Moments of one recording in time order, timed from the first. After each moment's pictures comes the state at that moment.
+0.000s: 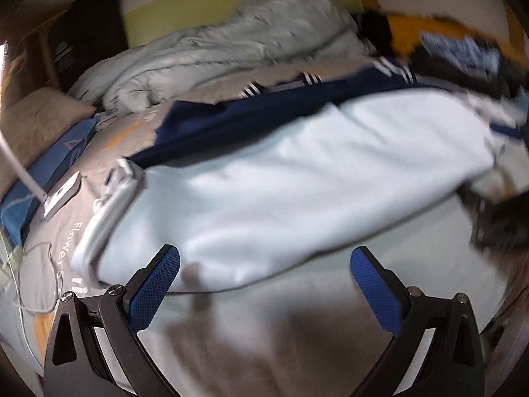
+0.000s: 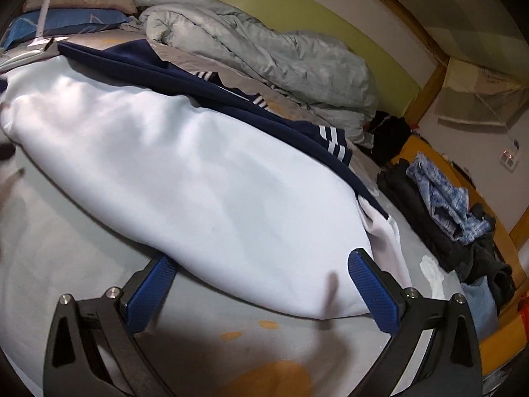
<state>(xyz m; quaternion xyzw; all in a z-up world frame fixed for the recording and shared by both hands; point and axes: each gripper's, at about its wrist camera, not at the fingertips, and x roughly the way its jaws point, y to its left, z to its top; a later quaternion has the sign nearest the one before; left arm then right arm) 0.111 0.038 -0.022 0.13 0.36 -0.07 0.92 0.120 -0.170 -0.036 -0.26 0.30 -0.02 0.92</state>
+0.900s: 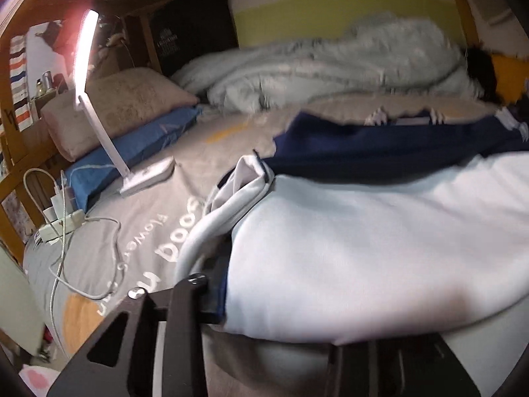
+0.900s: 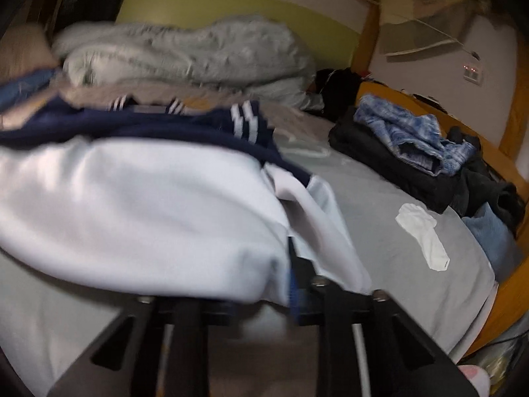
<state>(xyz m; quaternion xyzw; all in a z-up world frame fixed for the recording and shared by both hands) 0.145 0.106 -0.017 0.06 0.28 0.16 0.95 0.134 -0.251 -0.009 -0.10 0.28 -0.10 0.95</state>
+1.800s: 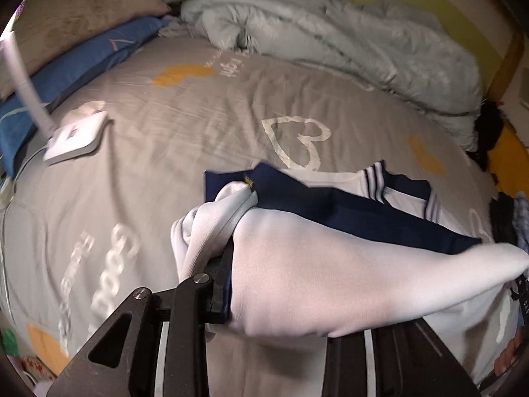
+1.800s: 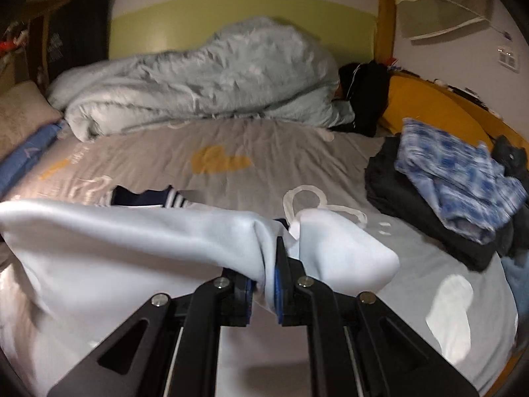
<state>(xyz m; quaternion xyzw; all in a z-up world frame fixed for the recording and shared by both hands) 0.309 0.145 0.050 -0.13 0.47 0.07 0.87 0.278 -0.265 0.071 -0.02 0.33 -0.03 0.94</state>
